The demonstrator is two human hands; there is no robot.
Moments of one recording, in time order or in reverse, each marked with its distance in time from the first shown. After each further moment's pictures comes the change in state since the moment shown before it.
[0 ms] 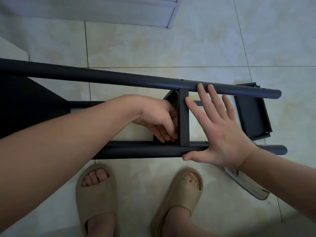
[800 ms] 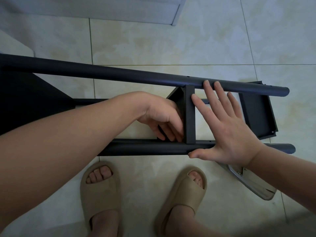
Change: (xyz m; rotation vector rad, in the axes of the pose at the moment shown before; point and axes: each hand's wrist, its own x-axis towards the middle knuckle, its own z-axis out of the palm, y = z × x) left_hand -0.004 0.002 0.001 0.072 -0.077 -0.060; right_hand 0.002 0.001 0.002 0.006 0.009 -0.007
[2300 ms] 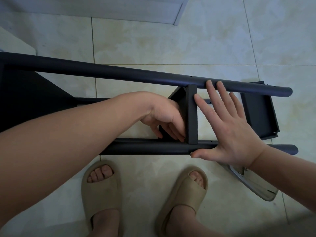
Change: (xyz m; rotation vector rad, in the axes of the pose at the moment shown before) left_hand 0.000 0.002 0.002 0.018 0.015 -0.080; right_hand 0.000 0.000 -0.001 -0.003 -0.001 -0.001
